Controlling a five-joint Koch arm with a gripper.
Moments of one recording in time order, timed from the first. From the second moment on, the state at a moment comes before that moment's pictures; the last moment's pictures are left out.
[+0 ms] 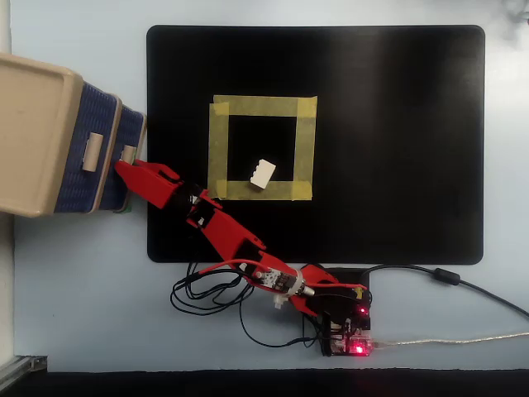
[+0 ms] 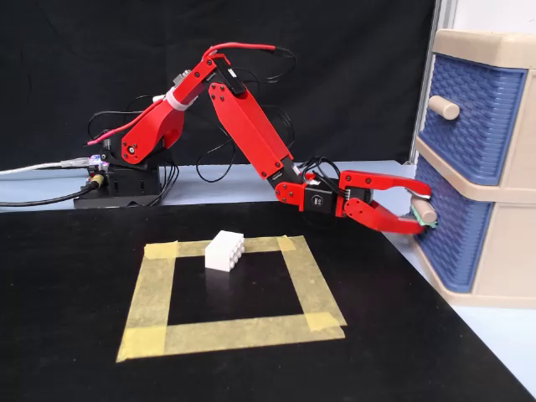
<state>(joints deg) -61.0 45.7 89.6 -44.2 -164.3</state>
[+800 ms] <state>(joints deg) -49.0 92.4 141.3 -24.3 -163.6</state>
